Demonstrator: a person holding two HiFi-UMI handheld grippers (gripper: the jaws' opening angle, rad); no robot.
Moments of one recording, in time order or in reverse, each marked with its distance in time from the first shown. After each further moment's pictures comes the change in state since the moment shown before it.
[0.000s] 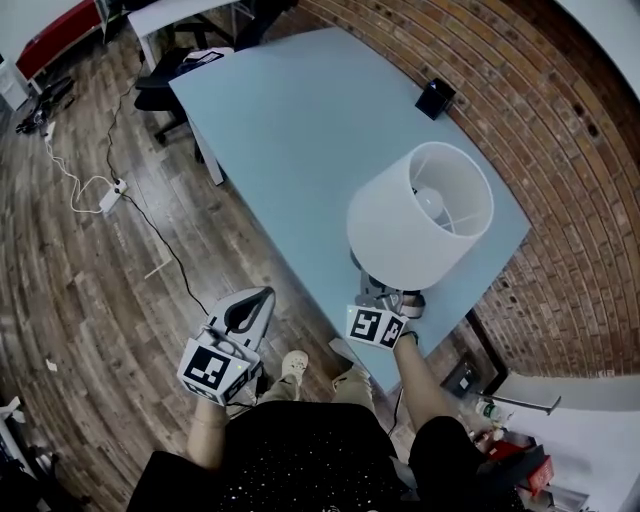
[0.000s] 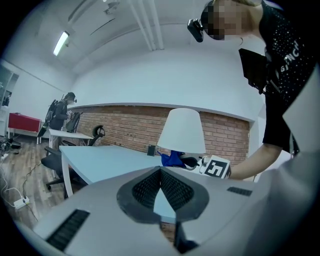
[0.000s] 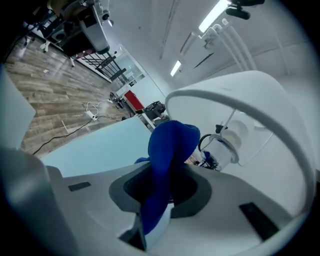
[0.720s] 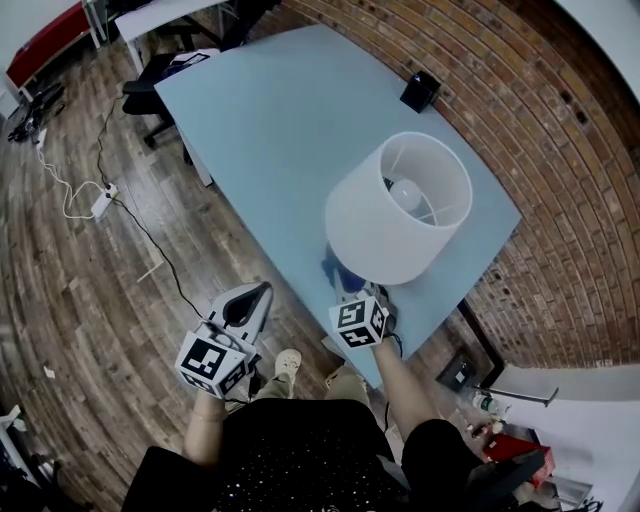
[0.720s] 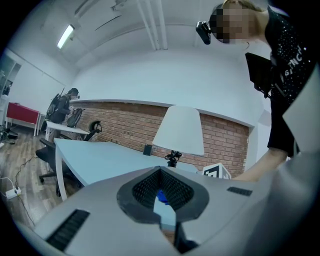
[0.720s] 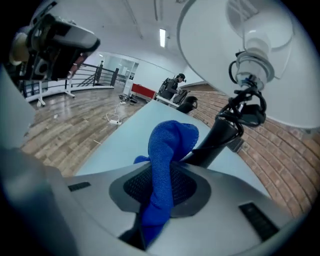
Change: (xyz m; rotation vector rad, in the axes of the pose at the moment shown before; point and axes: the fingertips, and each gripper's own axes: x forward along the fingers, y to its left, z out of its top) left arm 0.021 -0.014 -0.011 -0.071 -0.013 -0.024; right arm -0.012 0.084 -0.051 0.346 0.259 0.403
